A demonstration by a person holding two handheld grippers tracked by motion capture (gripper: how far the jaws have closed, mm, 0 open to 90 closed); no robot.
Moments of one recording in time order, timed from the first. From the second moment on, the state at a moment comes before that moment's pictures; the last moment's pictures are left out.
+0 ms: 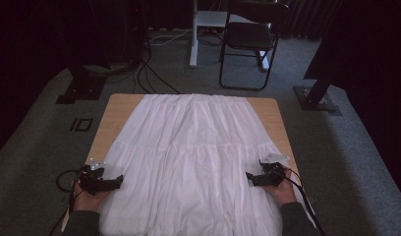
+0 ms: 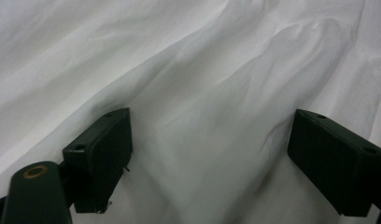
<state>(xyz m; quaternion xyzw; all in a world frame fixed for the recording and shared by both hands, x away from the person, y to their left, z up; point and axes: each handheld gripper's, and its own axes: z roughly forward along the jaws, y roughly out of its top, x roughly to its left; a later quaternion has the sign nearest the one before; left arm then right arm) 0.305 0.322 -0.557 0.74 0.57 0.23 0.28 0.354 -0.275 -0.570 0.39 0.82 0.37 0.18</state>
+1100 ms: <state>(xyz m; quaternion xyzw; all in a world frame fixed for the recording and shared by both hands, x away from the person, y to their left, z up) 0.295 0.384 -0.535 0.72 0.59 0.31 0.20 0.332 -0.359 -0.557 0.54 0.76 0.30 0.22</state>
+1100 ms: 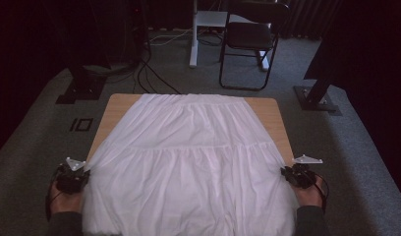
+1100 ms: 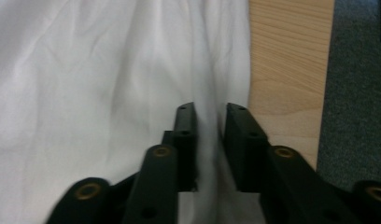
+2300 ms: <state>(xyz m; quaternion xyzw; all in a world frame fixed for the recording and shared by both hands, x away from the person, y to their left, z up) 0.306 0.102 -0.372 0.81 0.22 0.20 0.50 0.326 -0.355 -0.563 0.52 0.75 0.34 0.21</state>
